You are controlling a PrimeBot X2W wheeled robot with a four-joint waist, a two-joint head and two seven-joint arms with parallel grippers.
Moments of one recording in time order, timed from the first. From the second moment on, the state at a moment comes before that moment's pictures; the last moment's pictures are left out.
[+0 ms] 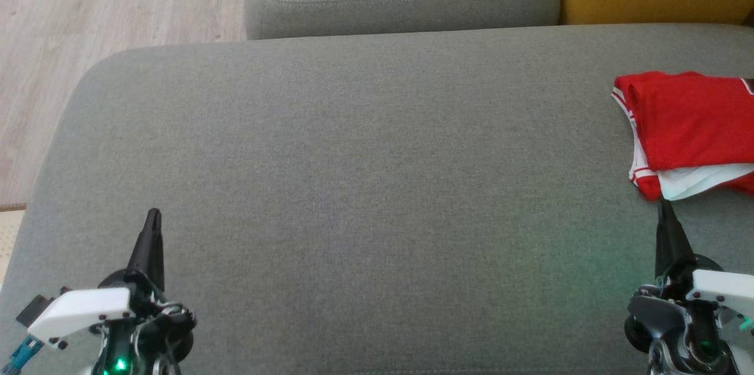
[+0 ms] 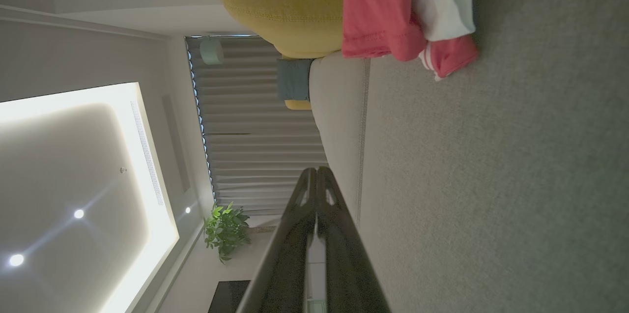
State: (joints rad) left arm -0.05 0.05 0.08 0.28 -1.62 -0.12 0.10; right arm -0.06 -0.05 -0.13 0.28 1.60 0.13 0.11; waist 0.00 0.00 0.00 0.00
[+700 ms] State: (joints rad) left arm -0.05 0.05 0.08 0.28 -1.62 -0.12 0.10; right arm -0.06 -0.05 -0.13 0.28 1.60 0.13 0.11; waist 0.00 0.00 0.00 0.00
